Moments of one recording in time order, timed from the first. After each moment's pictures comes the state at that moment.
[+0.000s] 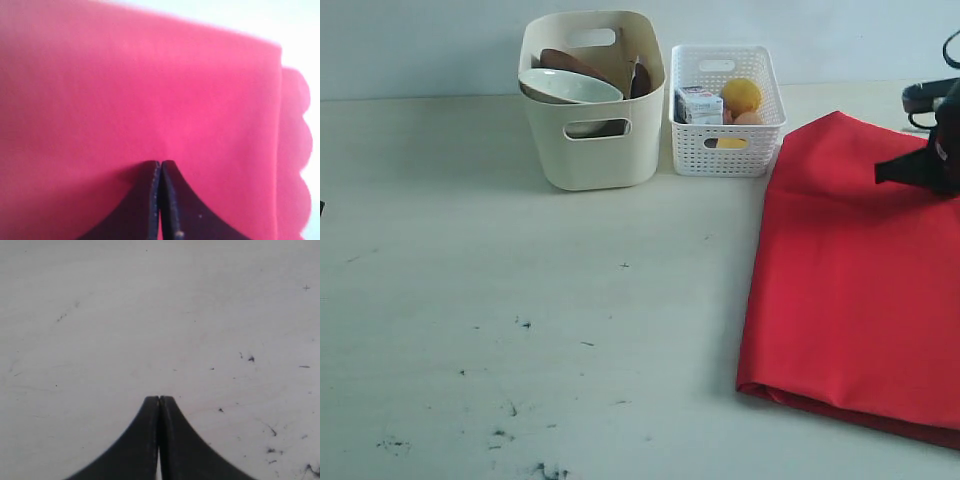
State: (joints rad) left arm -0.13 1.13 -0.76 -0.21 0.78 0.22; right arm -0.02 2.10 -1.21 -0.93 0.51 0.94
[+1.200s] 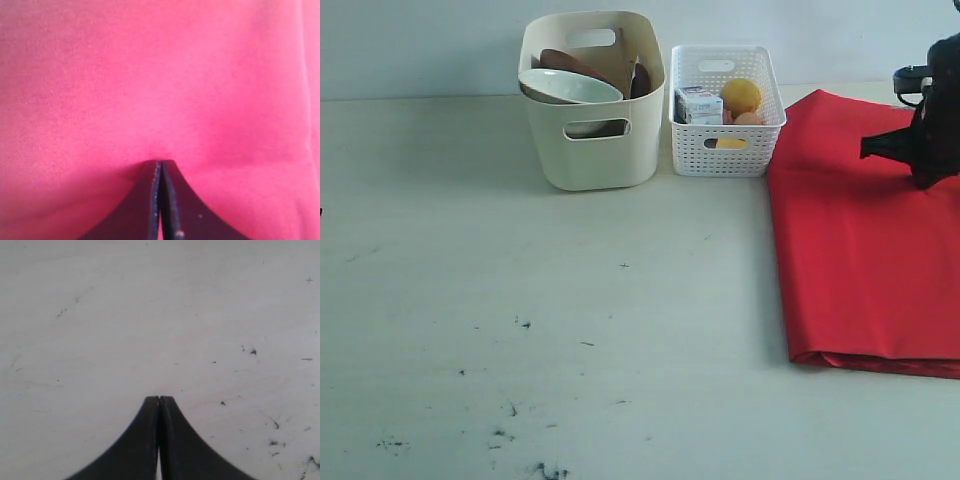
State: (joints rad) left arm -0.13 1.13 -0.76 -0.20 0.79 0.22; right arm -0.05 2.25 -1.53 -0.41 0.70 0.51
